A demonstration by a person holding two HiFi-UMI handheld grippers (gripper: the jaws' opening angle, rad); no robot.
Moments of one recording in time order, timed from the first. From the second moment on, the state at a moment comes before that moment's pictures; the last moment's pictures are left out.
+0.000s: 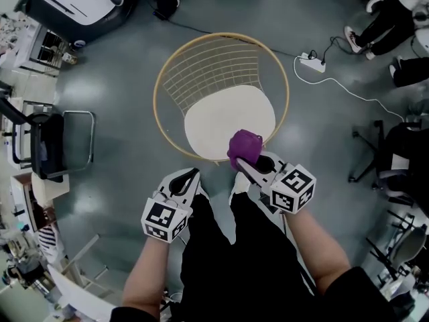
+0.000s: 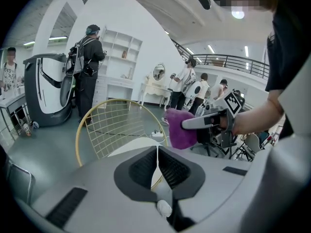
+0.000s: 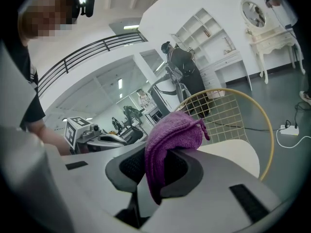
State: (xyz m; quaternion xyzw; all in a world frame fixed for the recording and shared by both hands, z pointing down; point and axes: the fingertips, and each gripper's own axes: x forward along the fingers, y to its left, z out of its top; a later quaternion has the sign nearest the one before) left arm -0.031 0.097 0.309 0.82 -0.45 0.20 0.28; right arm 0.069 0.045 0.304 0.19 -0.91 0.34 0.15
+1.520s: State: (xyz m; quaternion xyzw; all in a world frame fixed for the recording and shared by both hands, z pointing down) left arm -0.060 0.075 0.564 0.82 -0.32 0.33 0.32; right arm -0.022 0.076 0.584 0.19 -0.83 0.44 0.28
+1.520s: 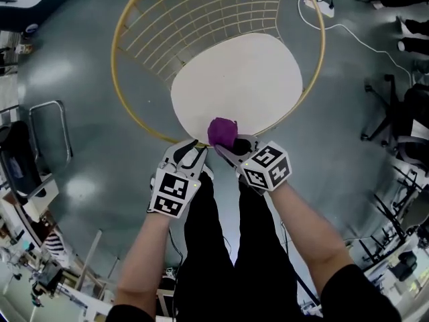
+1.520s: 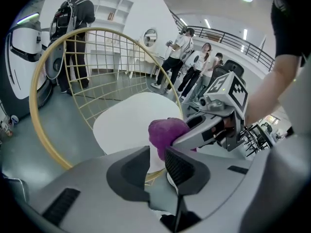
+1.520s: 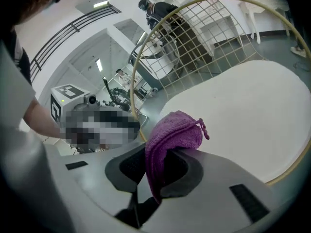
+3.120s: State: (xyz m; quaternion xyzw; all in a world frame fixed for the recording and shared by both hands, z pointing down) left arm -0.058 0.079 0.647 0.74 -0.35 0.51 0.28; right arm 0.008 0.057 0.655 0.16 -0.82 0.43 0.35
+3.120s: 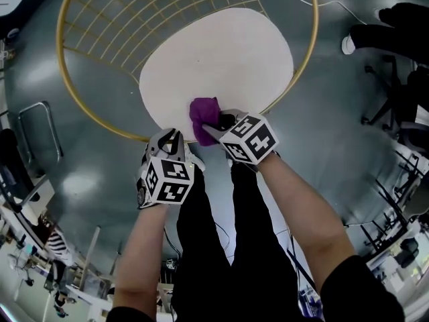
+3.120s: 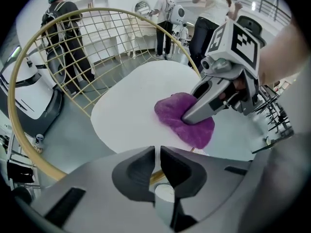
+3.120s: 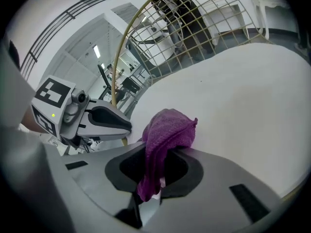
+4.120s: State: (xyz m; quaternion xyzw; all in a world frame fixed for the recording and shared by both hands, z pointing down) left arm -0.059 0.077 0.644 0.74 -0.36 0.49 0.29; right arm 0.178 -0.032 0.654 0.23 -0.78 0.34 0.47
